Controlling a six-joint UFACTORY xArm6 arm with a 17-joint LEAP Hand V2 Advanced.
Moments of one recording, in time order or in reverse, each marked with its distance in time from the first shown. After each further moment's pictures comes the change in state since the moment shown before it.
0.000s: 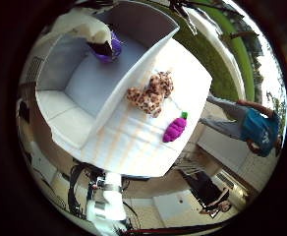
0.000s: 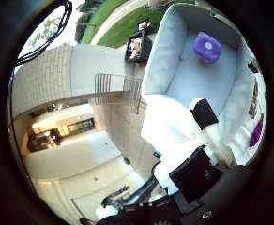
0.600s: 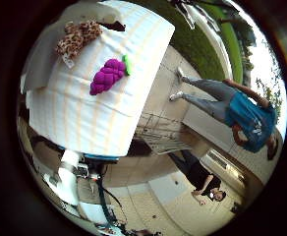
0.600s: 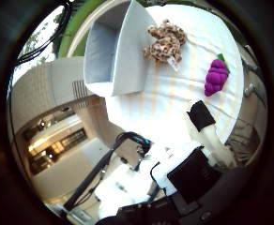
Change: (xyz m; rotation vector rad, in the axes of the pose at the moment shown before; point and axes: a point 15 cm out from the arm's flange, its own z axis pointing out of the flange) arm 0.233 0.115 0.041 -0.132 0.233 0.192
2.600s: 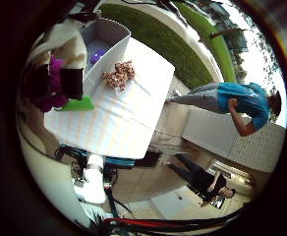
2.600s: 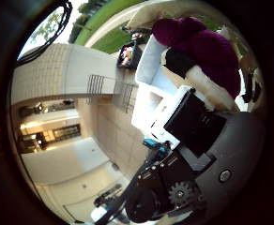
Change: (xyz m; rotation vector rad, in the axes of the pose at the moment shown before) arm -0.282 0.017 -0.185 0.236 -0.067 -0.207
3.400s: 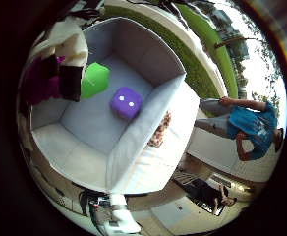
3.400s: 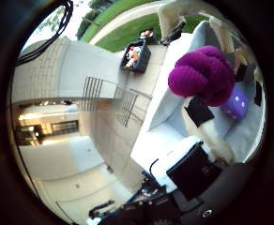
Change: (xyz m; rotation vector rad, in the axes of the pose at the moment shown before) arm -0.021 -0.133 0.147 -0.031 -0.012 -0.065
